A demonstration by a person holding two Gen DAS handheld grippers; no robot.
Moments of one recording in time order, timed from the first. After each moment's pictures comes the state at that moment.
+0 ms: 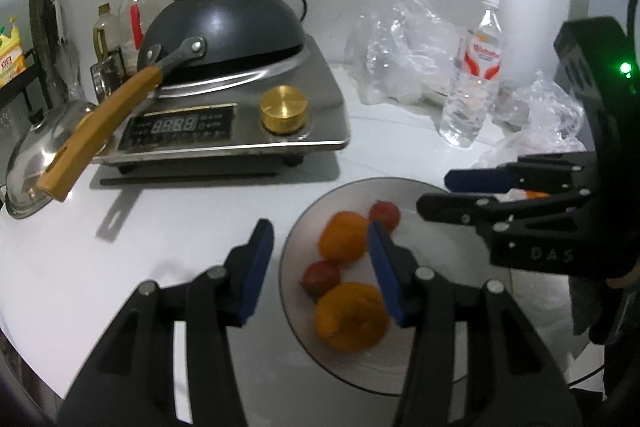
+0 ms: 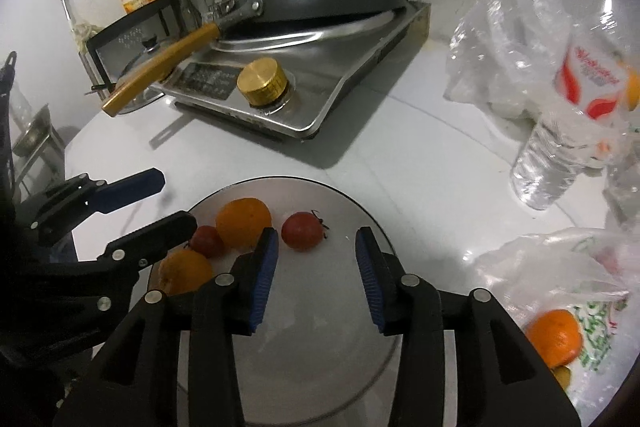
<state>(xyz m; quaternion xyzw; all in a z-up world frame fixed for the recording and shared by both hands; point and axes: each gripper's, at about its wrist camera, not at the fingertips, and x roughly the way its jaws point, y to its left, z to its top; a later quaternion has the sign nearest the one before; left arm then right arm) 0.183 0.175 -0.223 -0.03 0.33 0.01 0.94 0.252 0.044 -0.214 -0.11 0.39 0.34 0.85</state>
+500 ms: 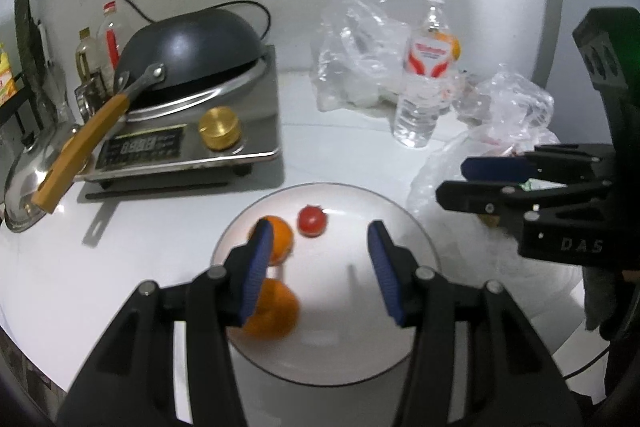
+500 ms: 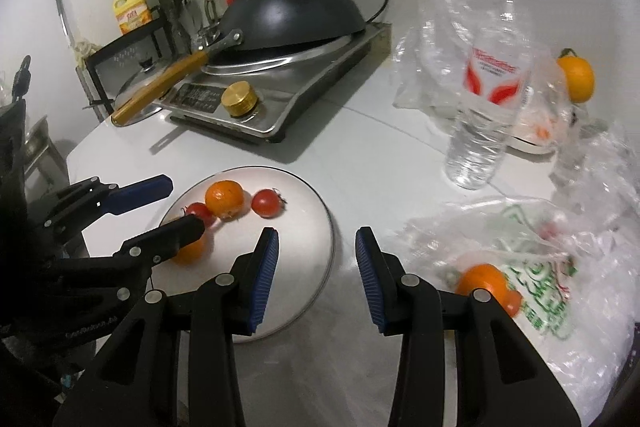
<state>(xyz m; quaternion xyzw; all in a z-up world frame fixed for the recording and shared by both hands) 0.171 0.114 -0.204 0.00 0.32 -0.01 0.95 0.223 -0.026 -0.187 -0.09 0.36 0.32 0.87</state>
